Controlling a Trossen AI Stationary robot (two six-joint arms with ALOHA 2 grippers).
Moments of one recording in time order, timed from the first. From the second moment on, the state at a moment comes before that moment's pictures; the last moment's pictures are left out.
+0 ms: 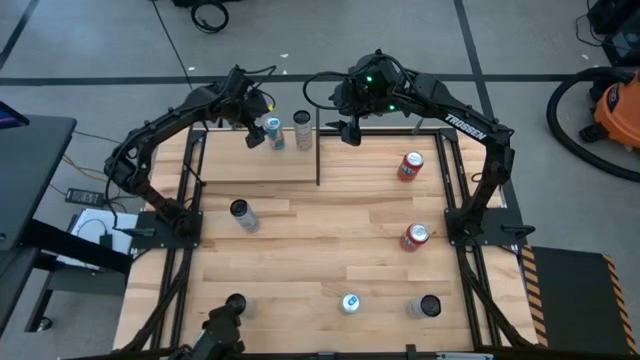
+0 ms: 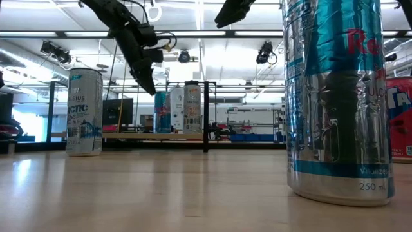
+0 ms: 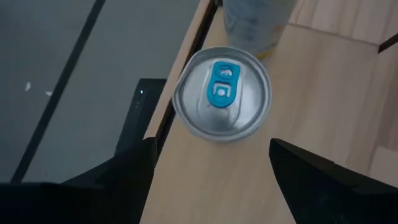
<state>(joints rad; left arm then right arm) 0.89 1.56 1.34 -0.76 0.13 0.53 -0.42 1.74 2.08 -0.94 -0.05 -0.41</state>
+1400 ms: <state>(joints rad) 0.52 1.17 1.34 -0.92 0.33 0.22 -0.37 1.74 2.08 -1.21 -0.08 -0.25</state>
